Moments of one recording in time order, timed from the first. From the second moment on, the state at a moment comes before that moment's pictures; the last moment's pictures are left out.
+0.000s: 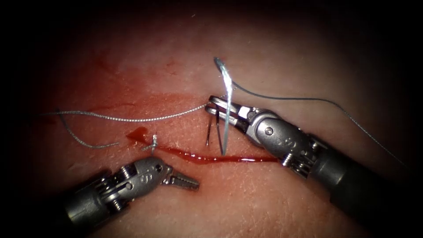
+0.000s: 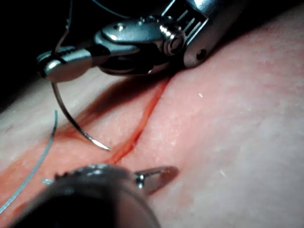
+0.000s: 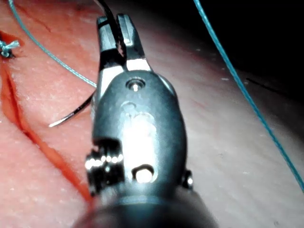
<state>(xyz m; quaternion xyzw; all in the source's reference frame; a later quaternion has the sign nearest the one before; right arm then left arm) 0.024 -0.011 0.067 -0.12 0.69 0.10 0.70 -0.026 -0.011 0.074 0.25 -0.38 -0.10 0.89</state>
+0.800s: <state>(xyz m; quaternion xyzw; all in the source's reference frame) 0.023 -0.010 0.068 -0.09 0.70 0.18 0.69 -0.024 -0.014 0.076 0.27 -0.30 -0.08 0.91</state>
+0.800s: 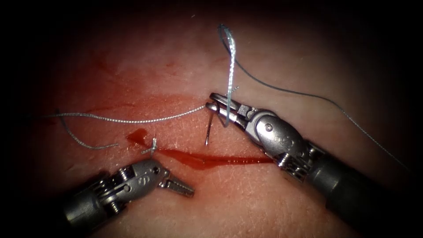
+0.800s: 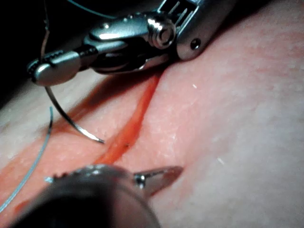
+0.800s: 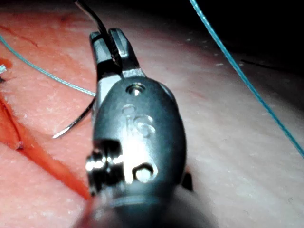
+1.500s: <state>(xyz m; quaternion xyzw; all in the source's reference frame) 0.023 -0.009 0.068 -0.09 0.69 0.24 0.67 -0.024 -0.015 0.076 0.27 -0.29 -0.08 0.91</state>
